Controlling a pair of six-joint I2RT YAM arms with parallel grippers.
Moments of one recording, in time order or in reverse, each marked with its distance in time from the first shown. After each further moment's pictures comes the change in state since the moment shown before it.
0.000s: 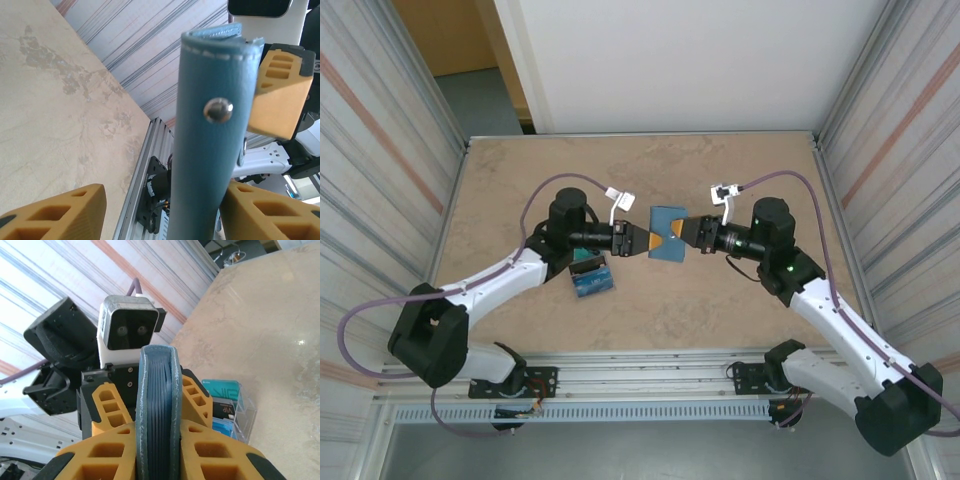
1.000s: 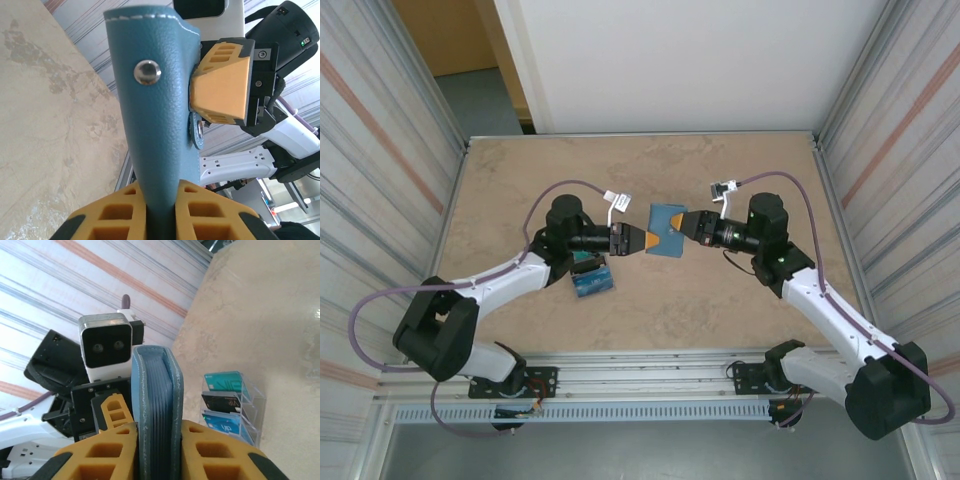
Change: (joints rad) left arm 0.009 0.037 -0.068 0.208 0.033 -0.156; right arm -0.054 0.104 -0.036 0.099 -0.063 0.155
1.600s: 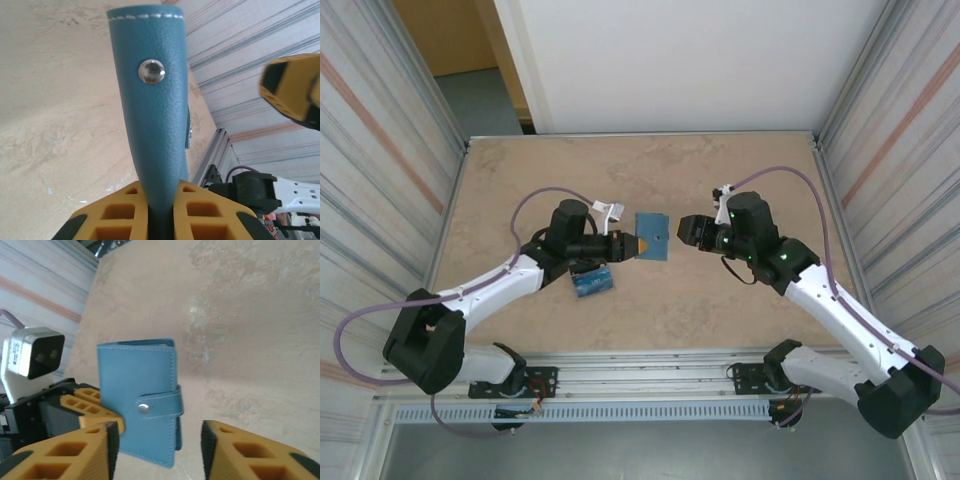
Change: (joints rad) left arm -0.011 -0.077 0.018 -0.476 -0.333 0.216; right arm 0.200 -0.004 0.231 -0.562 0.563 -0.149
